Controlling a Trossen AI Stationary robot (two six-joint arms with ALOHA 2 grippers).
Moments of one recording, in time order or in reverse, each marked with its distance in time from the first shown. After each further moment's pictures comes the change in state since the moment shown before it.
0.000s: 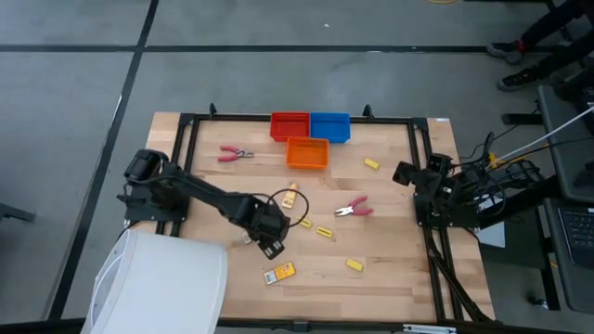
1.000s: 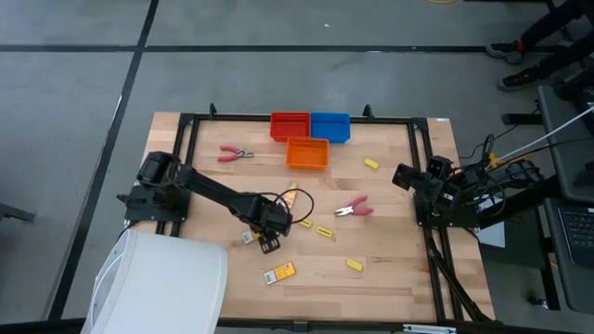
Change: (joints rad) left arm 0.049 0.101 -0.063 0.033 -0.082 0.305; right arm 0.000 0.000 0.000 -0.017 -0.110 -0.045
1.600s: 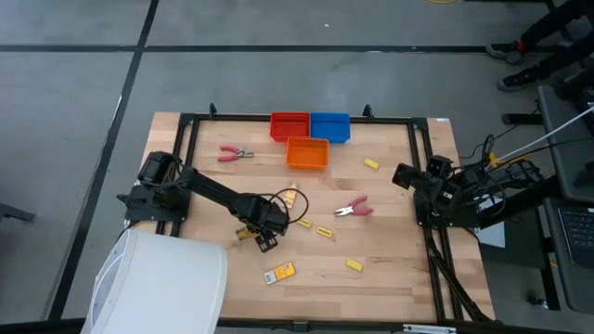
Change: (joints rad) left arm 0.010 0.007 -0.057 -0.002 0.014 -0.074; right arm 0.000 0.000 0.000 0.000 0.027 0.004
